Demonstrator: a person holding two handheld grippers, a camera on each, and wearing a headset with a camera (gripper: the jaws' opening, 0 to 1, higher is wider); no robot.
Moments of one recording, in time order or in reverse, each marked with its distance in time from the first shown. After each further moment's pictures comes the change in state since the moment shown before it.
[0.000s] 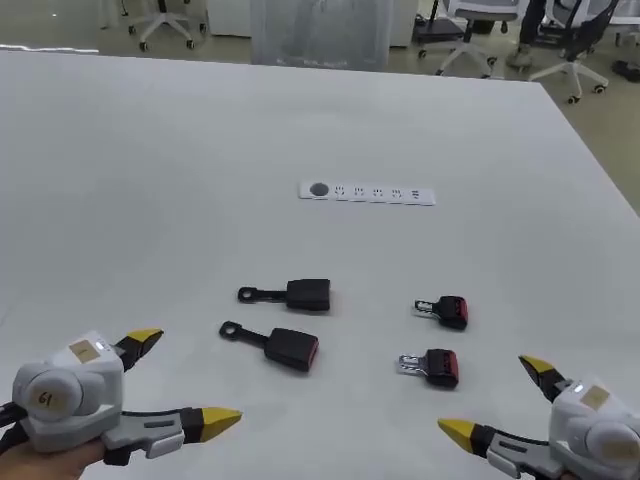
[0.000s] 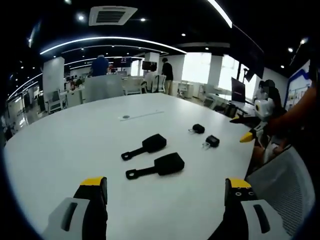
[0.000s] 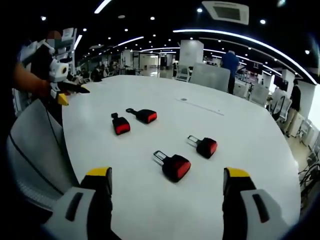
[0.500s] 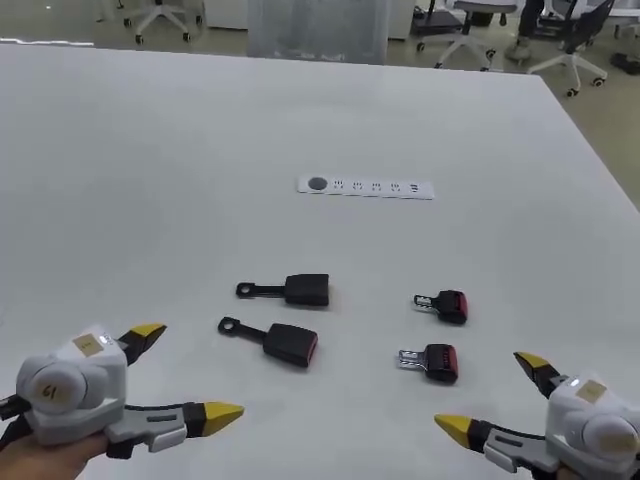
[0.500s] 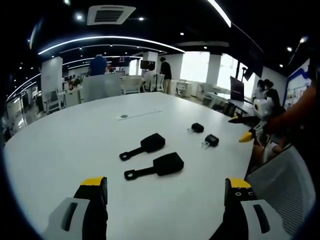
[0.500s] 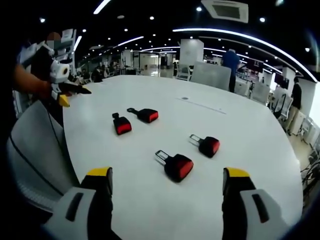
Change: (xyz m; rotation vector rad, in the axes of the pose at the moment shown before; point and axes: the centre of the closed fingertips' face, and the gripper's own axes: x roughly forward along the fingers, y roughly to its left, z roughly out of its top) left arm 0.005 -0.001 0.000 0.005 0.008 -0.013; right arm 0.004 0.003 -0.001 0.014 0.005 0.013
